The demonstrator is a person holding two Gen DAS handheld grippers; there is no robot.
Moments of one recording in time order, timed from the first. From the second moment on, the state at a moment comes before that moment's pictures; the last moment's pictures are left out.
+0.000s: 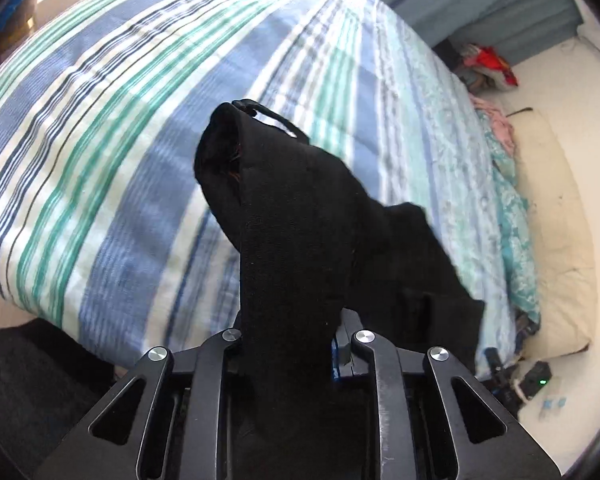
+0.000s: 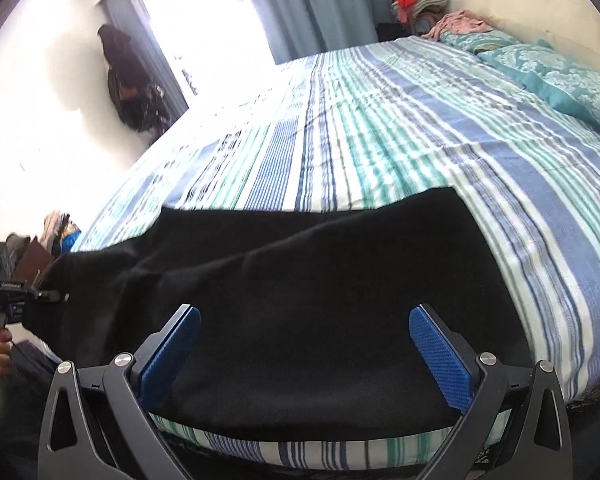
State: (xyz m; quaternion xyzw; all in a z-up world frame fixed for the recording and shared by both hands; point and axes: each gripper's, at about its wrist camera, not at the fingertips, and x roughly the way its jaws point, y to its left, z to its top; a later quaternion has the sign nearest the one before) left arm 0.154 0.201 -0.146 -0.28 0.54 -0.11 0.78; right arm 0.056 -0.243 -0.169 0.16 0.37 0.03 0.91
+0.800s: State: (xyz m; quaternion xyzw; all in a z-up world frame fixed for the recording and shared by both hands) left arm 0.201 -0.234 -0.184 -0.14 0.65 -0.31 0.68; right arm -0.022 -0.407 -0.151 0.37 0.20 -0.16 0.89
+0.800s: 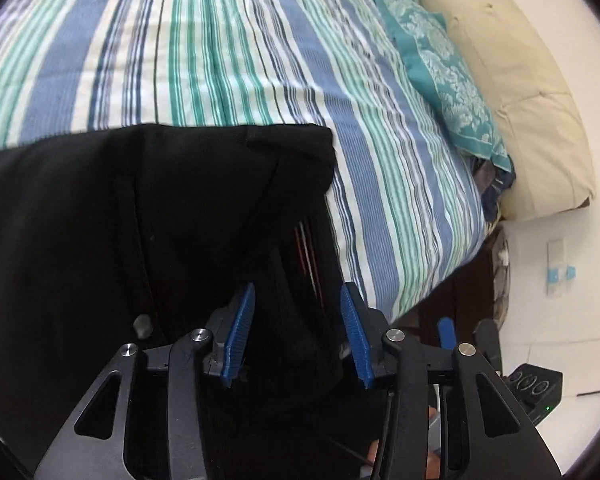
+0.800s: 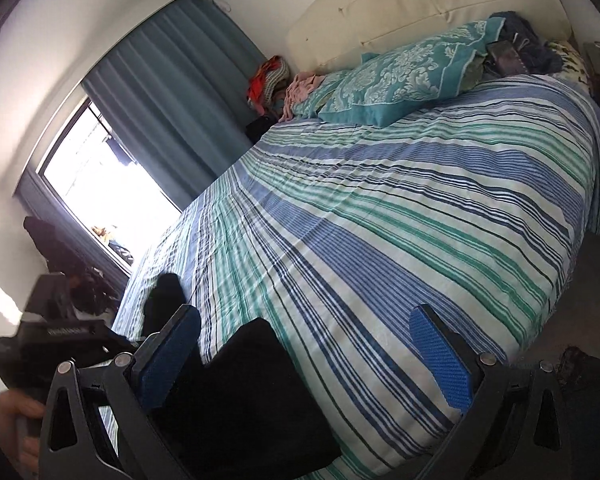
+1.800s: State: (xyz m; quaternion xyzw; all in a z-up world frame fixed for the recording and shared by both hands) left arm 0.124 0.015 -0.164 -0.10 0.52 -0.19 0.83; right arm 0.066 -0.375 -0.208 0.30 0.53 0.10 0.79
